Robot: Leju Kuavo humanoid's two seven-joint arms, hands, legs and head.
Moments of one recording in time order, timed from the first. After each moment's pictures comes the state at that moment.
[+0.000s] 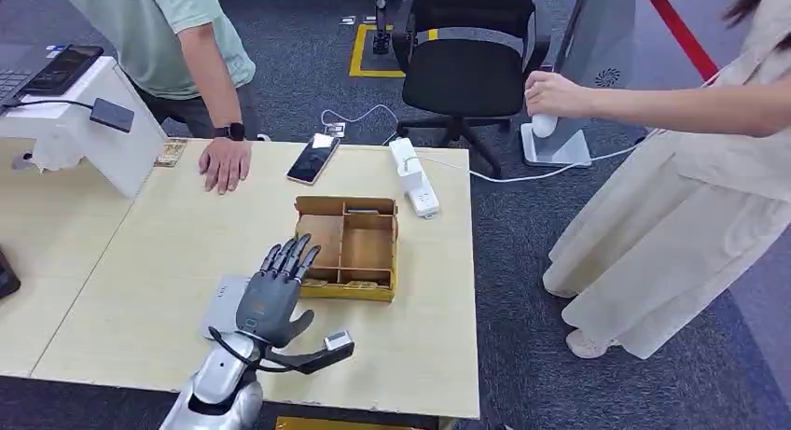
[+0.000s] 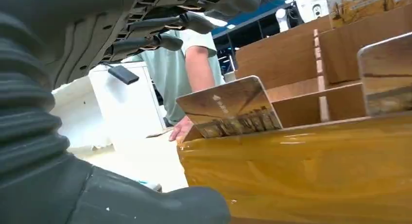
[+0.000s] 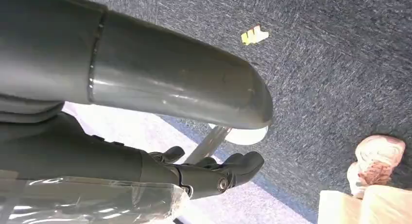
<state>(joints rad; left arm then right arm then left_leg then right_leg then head) -0.06 -0.08 -0.16 -1.34 -1.47 0.28 -0.22 -0.03 0.25 -0.45 -0.45 1.57 -0.53 0.16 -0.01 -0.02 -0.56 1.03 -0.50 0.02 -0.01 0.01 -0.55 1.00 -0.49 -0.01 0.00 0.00</state>
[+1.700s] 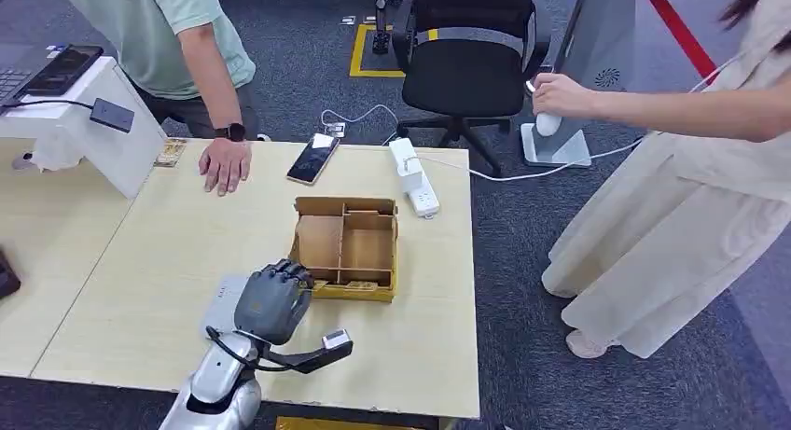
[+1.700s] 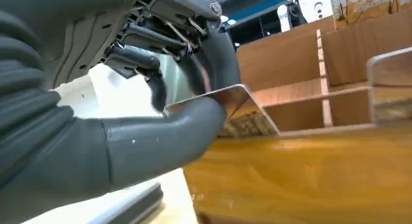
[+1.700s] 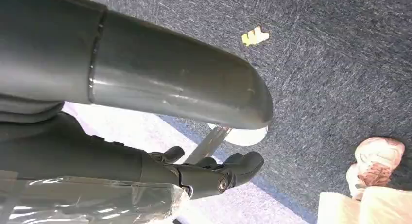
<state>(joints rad) -0.06 -0.09 -0.15 -1.34 -1.45 0.28 -0.24 -0.02 0.25 -0.45 -0.46 1.57 -0.52 0.16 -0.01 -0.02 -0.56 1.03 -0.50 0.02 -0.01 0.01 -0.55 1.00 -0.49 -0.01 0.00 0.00</state>
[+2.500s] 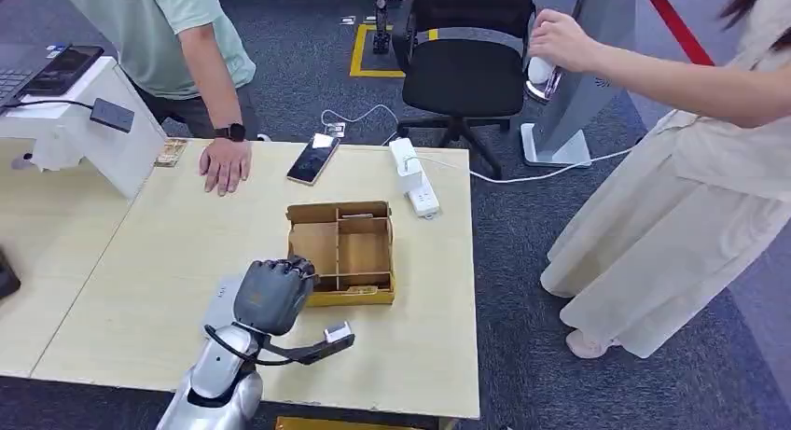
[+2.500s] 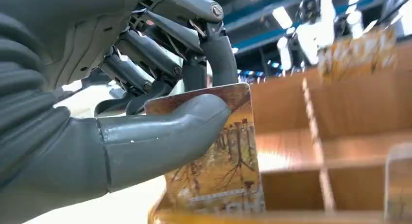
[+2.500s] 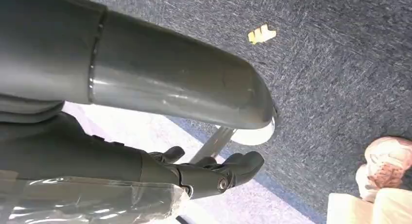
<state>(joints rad) -0.08 -0.10 -0.15 -1.37 -1.49 0.33 -0.24 -0.01 0.25 -0.44 -0.48 1.57 -0.50 0.19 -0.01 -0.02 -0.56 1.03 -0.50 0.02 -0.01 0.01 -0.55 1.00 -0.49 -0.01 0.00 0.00</state>
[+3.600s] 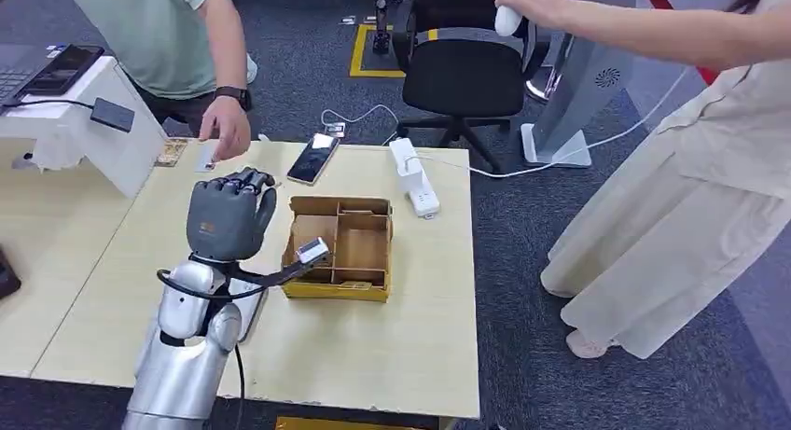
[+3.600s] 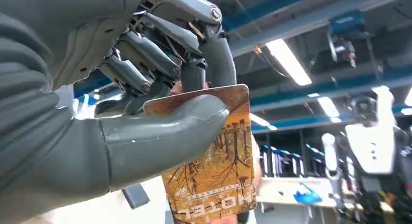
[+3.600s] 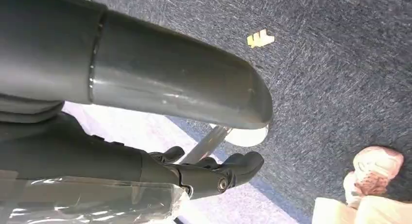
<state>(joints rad) -0.28 -0.08 -0.09 -1.51 -1.51 0.40 -0.20 -0.01 0.25 -0.37 -0.49 1.57 -0.46 0.22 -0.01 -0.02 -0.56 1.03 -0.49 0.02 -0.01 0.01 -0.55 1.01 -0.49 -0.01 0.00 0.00</state>
